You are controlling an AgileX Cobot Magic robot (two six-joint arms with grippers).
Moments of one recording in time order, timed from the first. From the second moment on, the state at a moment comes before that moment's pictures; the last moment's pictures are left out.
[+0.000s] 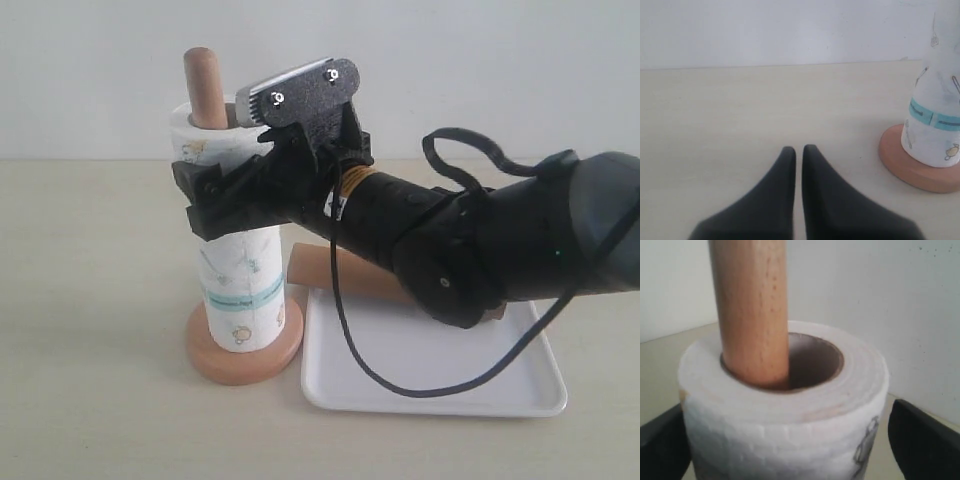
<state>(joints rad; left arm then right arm) -0.08 0.00 -0.01 -0.03 0.31 0.01 0.80 1.78 -0.95 -0.02 -0.64 0.02</state>
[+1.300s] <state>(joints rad) -0.08 0.00 -0.01 -0.03 0.31 0.01 0.80 0.97 -0.70 -0.08 0.45 0.12</state>
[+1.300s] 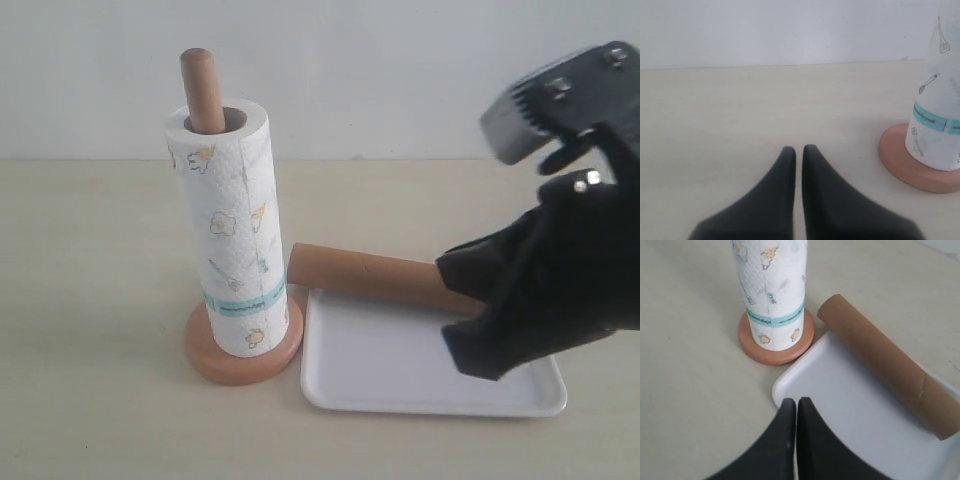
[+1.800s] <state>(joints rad) -0.08 0.00 -0.01 -0.03 0.31 0.01 0.80 0.44 -0.69 -0.73 0.88 0.76</state>
